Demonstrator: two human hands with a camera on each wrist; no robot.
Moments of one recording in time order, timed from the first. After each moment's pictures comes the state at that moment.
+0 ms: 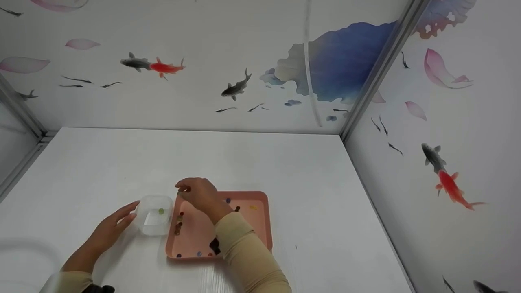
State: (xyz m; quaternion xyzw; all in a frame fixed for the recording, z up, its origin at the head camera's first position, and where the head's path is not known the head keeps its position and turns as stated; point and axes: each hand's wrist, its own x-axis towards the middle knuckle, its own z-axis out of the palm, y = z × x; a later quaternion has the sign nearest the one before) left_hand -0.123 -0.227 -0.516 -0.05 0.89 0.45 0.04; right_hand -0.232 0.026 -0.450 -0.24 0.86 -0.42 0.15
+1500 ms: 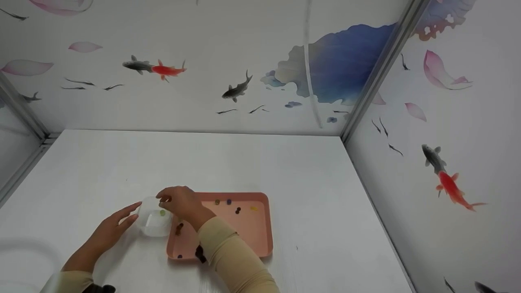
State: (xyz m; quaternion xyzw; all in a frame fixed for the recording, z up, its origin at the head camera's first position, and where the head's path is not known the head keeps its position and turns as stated) left_hand -0.124 -0.227 -0.511 -0.05 0.90 0.43 0.06; right_hand -0.217 -0.018 -0.458 -0.26 0.87 -0.38 0.19
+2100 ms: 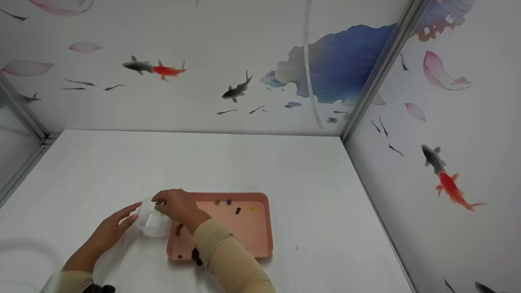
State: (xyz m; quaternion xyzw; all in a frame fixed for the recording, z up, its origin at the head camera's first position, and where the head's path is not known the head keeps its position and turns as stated) left_hand -0.124 -0.227 -0.510 -0.04 0.90 0.43 0.05; right_hand -0.215 -0.026 -0.464 -0.30 0.87 -0.35 0.17
